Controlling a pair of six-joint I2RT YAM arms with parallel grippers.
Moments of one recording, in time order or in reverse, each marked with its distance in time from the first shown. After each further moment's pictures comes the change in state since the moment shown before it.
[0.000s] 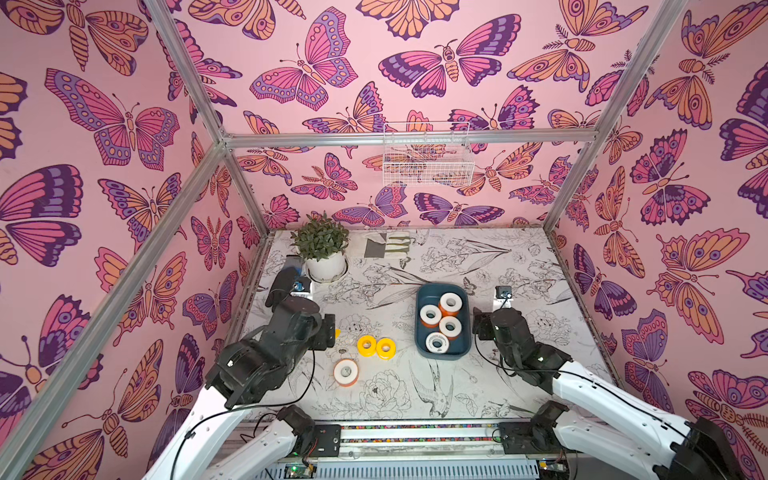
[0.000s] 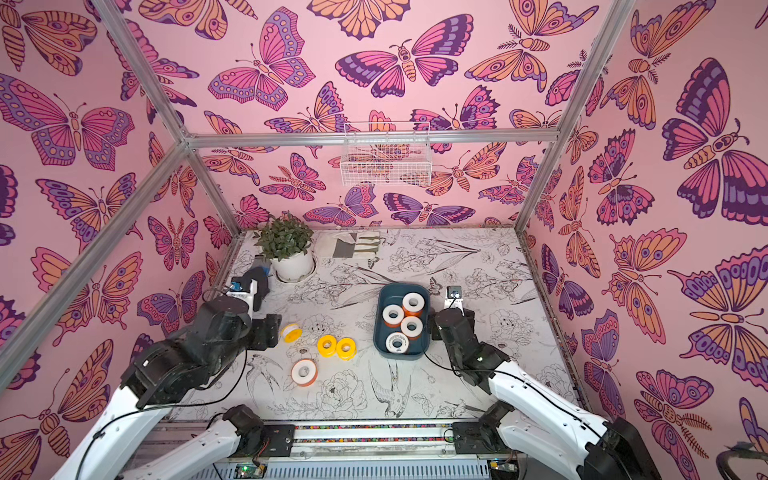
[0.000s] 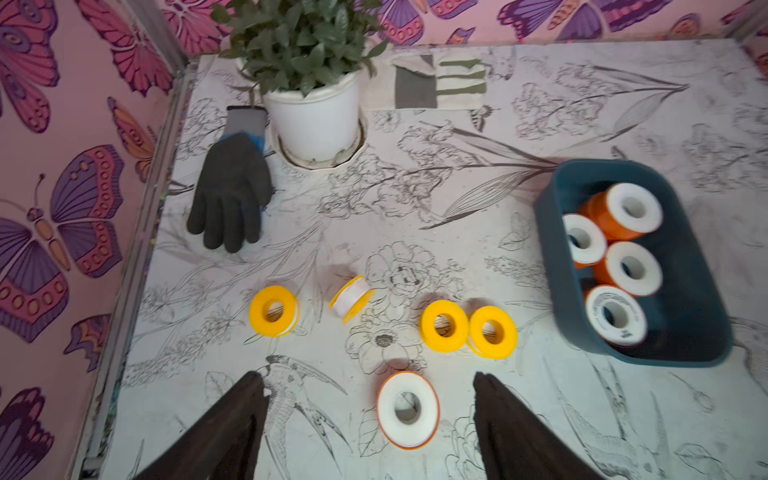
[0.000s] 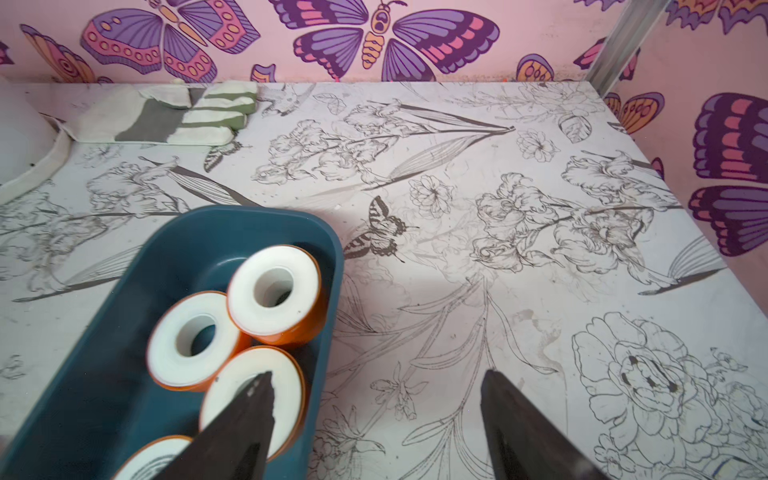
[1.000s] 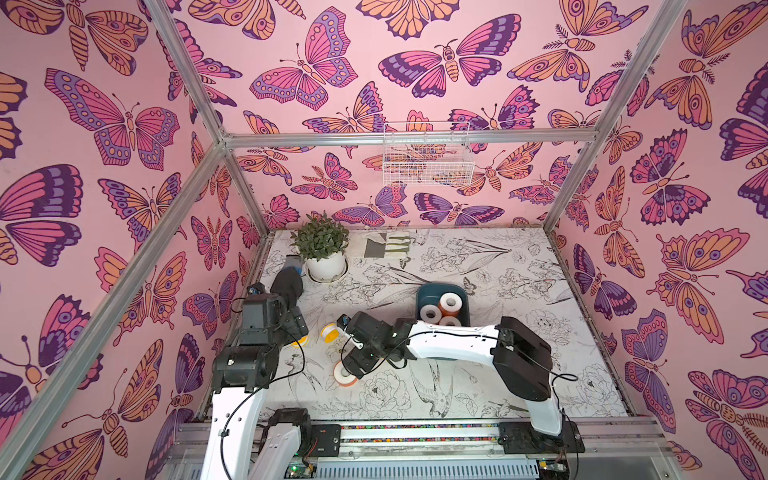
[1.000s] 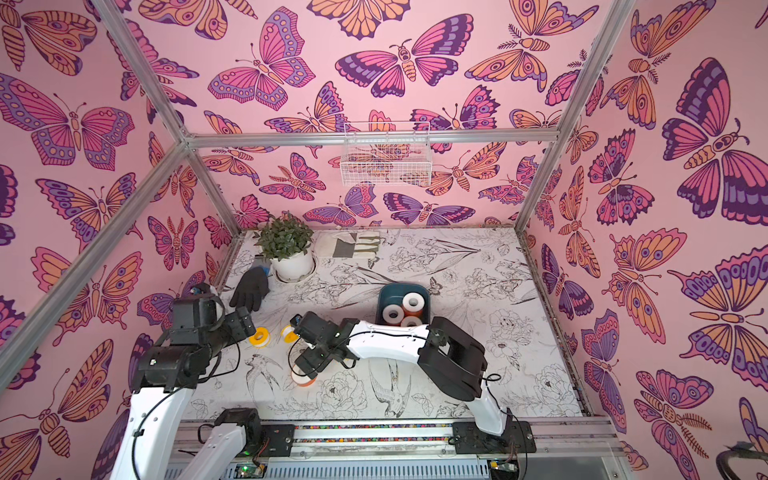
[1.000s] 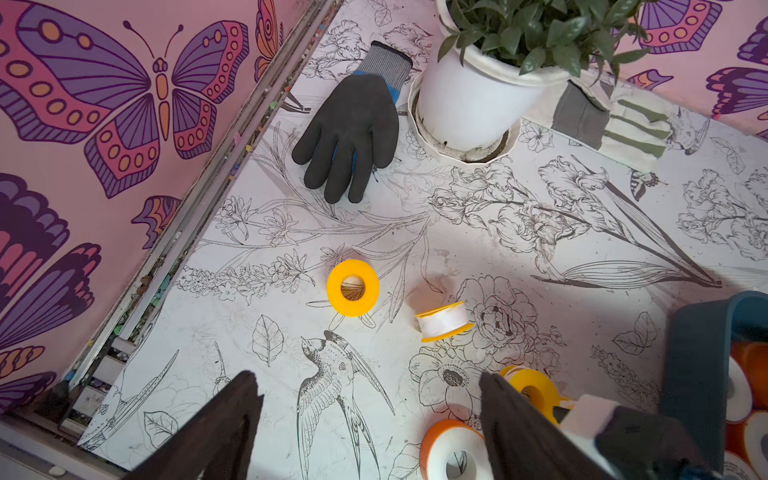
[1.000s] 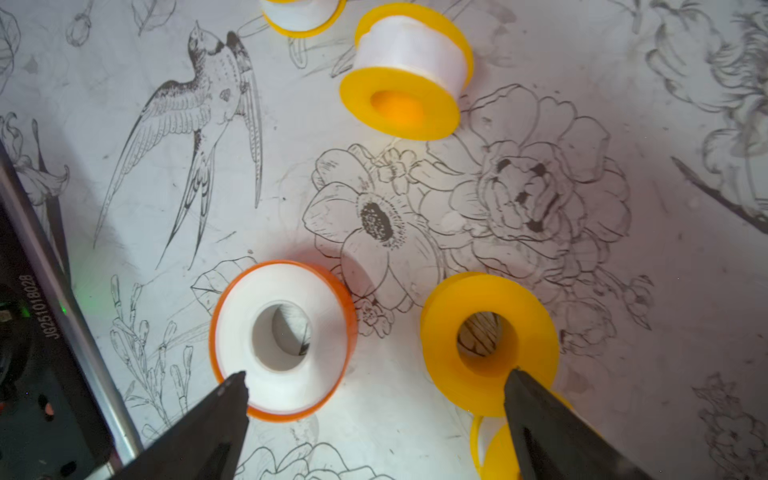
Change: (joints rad) left arm 0.571 -0.017 -0.128 0.114 0.219 0.041; right arm 0.536 1.104 0.997 -0.311 -0.500 -0.129
